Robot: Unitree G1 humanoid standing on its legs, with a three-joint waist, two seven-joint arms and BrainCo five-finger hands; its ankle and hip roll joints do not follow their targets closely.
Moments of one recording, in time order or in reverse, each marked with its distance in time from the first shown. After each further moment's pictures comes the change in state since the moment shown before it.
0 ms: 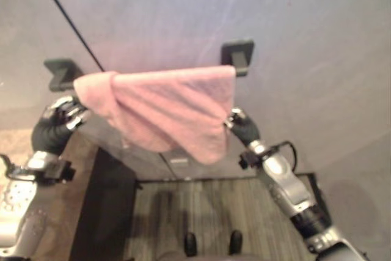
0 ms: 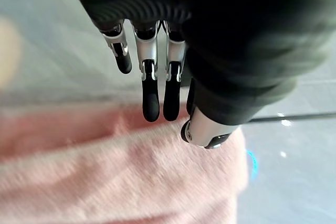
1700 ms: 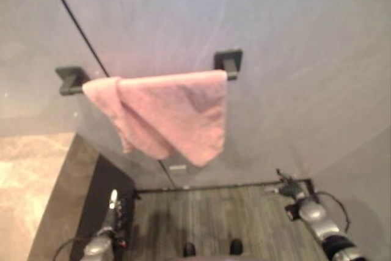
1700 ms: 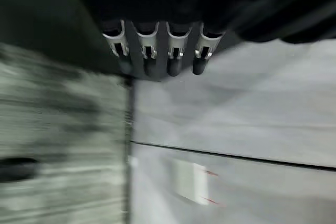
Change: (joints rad) left arm -0.206 -0.499 -0.308 1.313 0.532 0.051 0.104; right arm 0.120 -0.082 -0.069 1.021 -0.473 0.032 -0.085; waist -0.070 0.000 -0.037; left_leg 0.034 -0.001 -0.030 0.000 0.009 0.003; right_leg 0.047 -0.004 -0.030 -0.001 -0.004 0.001
